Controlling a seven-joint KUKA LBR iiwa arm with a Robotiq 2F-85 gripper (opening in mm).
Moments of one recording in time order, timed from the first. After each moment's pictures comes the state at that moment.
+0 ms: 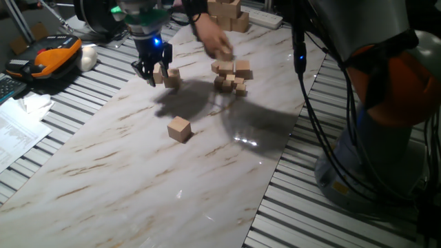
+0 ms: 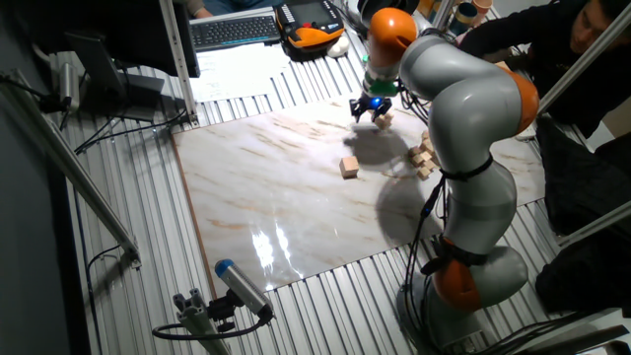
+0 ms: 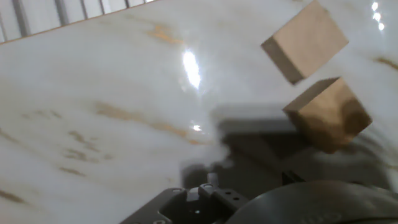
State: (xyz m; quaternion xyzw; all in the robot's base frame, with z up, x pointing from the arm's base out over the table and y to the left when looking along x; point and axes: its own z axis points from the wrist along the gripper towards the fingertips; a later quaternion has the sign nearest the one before) arm 0.630 -0.032 0.114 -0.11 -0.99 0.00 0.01
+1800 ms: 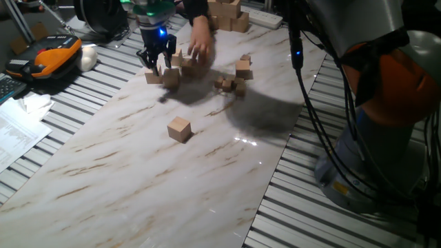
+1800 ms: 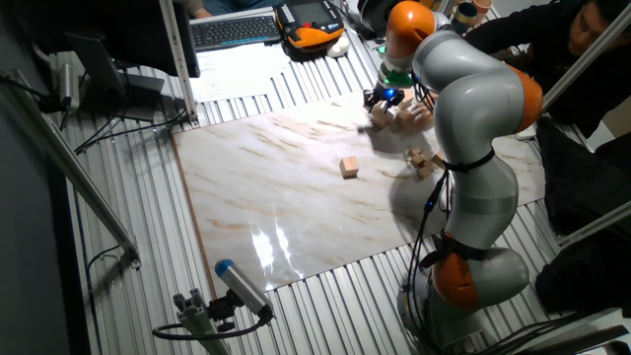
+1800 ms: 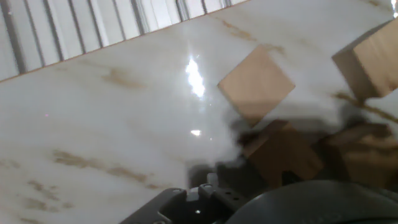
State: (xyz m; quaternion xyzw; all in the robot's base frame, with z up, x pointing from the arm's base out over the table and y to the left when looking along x) arm 0.659 -0.084 0.109 -0.13 -0.99 -0.01 0.00
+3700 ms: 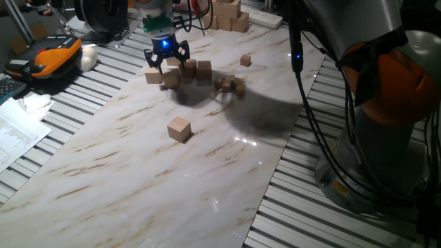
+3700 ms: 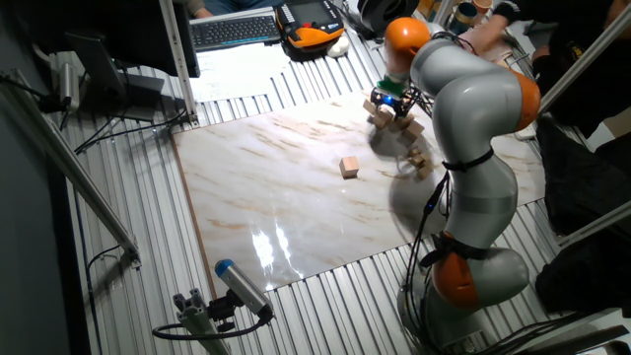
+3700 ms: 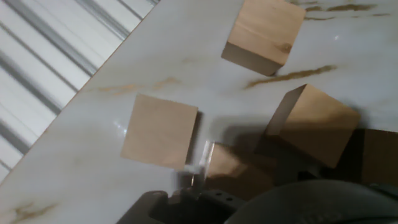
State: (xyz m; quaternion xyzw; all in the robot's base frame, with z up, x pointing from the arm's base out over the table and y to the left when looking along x) arm 0.646 -0.120 0.068 -0.44 -0.90 0.04 -0.03
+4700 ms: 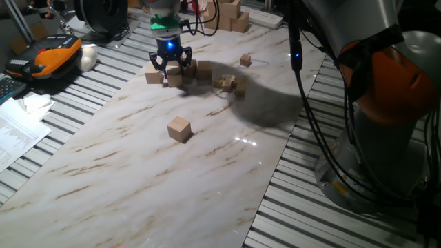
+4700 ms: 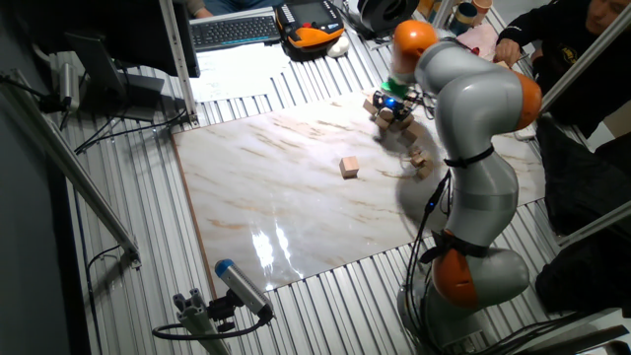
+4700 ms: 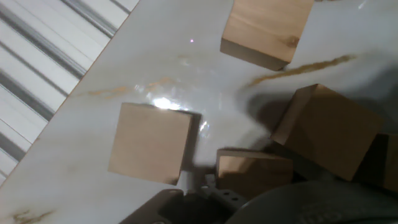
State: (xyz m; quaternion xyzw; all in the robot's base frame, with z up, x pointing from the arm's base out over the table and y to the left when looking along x) arm 0.645 -0.124 0.049 -0.43 -0.90 -0.01 -0.01
